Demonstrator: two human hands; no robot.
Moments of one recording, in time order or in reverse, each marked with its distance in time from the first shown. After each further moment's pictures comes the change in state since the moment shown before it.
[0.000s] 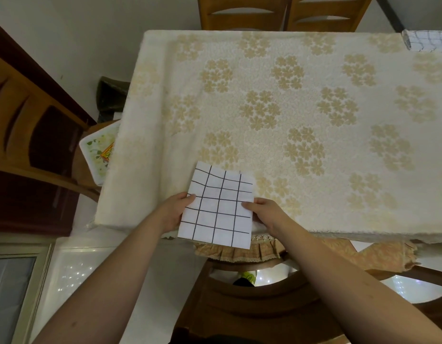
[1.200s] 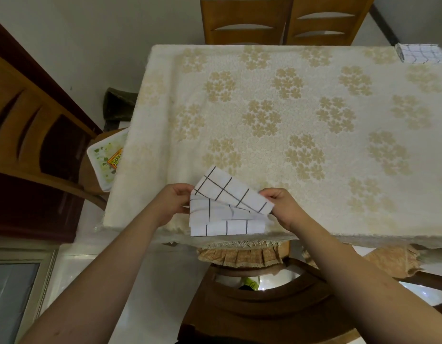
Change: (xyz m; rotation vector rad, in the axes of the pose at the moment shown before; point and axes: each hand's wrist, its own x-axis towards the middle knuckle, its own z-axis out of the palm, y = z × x) left_hand -0.038 0.034 -0.012 0.209 -0.027 0.315; right_hand -0.037 -0.037 -0.012 -0.163 -0.113 -0.392
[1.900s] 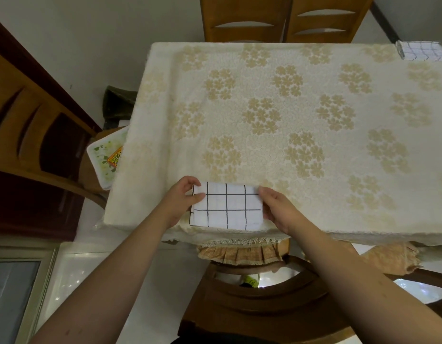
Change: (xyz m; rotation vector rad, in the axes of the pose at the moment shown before) left_hand 0.006 -0.016 0.010 0.013 0.045 0.066; right_hand 0.000 0.019 0.001 0.177 -0.043 0.165
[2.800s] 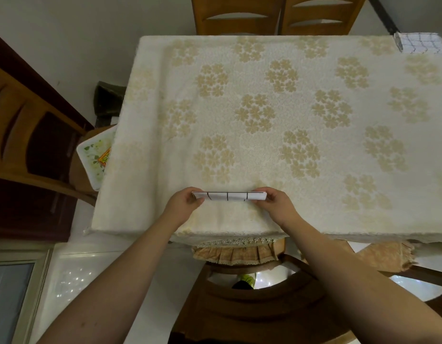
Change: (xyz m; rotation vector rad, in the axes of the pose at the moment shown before) left_hand 0.031 -0.024 0.031 0.392 0.101 0.079; right_hand 0.021 0.007 -0.028 -0.397 0.189 -0.203
